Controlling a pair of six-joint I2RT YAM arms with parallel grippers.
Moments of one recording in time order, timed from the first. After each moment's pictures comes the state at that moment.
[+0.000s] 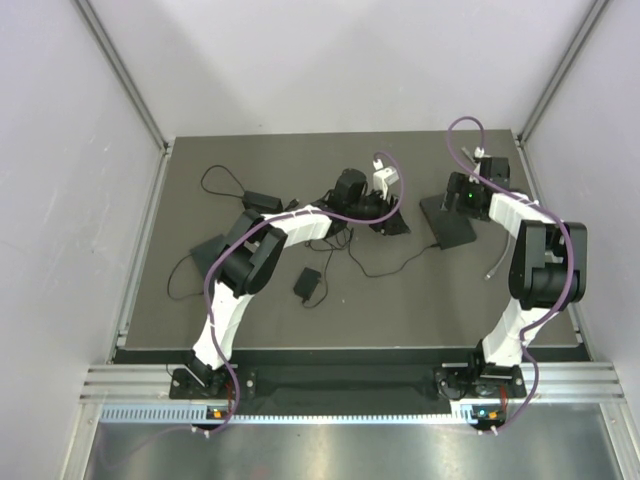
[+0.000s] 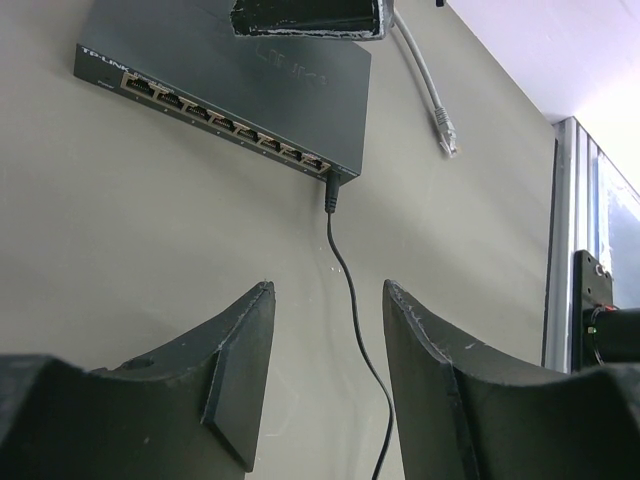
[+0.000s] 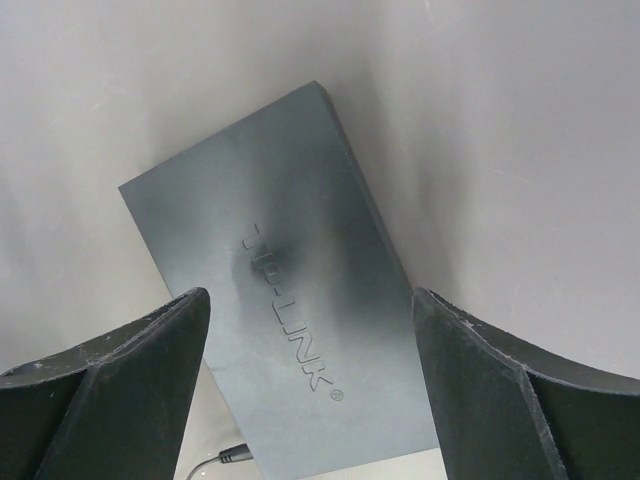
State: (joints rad) left arm -0.69 2.25 1.58 0.28 0.69 -0.38; right arm -0.07 1.79 1.17 -0.23 -0.11 0.19
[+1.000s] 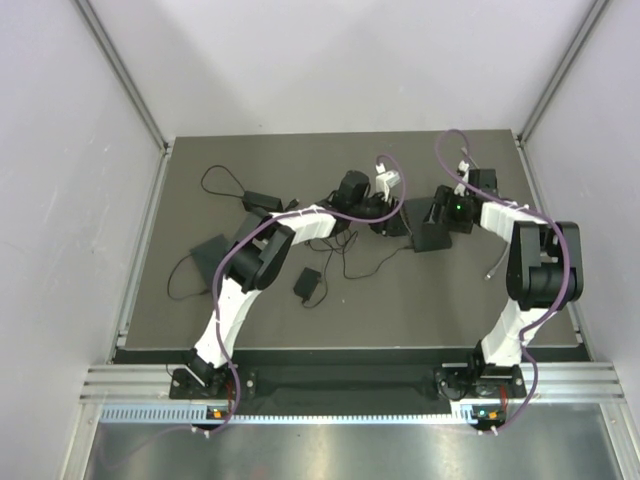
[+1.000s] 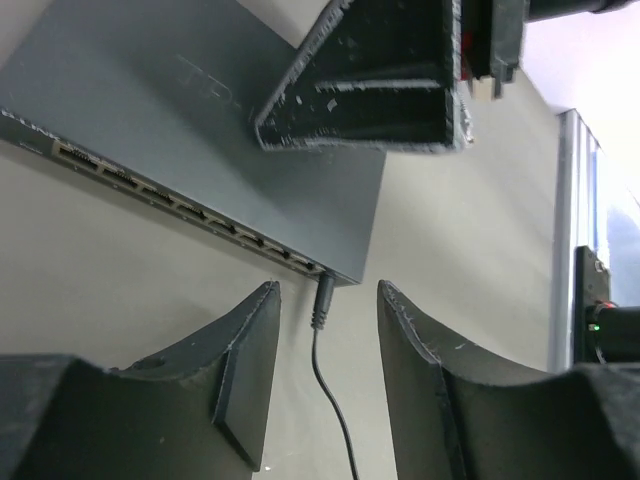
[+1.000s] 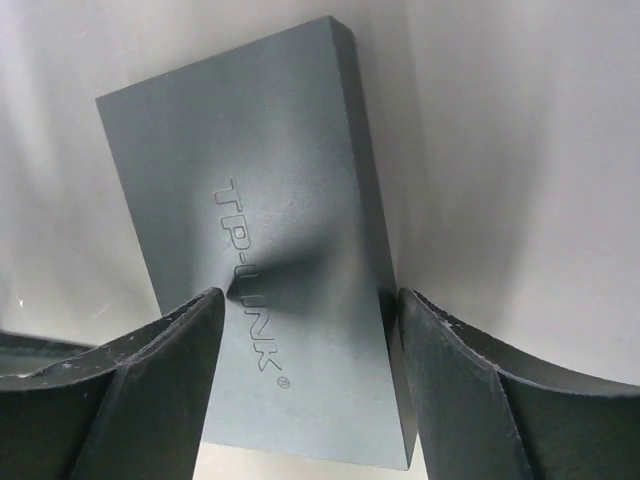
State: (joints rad) left arm -0.68 2.34 1.65 0.26 0.74 -0.41; right arm -0.02 1.79 1.08 -0.21 -0.27 0.25
